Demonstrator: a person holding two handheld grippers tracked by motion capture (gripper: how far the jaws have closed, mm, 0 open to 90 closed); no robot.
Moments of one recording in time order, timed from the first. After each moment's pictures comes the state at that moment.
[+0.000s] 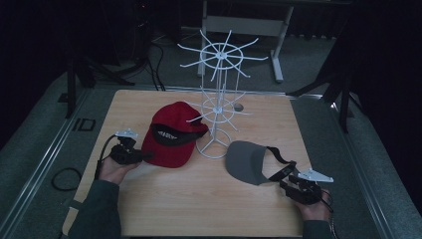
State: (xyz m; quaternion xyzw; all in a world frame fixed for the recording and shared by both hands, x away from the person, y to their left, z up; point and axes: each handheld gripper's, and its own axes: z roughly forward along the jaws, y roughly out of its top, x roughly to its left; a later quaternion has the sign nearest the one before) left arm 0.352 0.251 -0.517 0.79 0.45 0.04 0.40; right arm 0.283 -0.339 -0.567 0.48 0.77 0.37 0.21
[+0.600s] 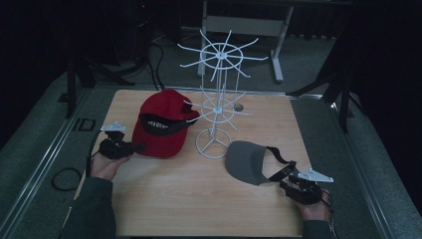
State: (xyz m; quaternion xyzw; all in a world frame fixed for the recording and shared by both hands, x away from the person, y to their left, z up) left arm 0.349 0.272 -0.492 0.77 0.47 0.08 0.43; right arm 0.283 -0.339 -0.567 0.48 0.77 0.36 0.21
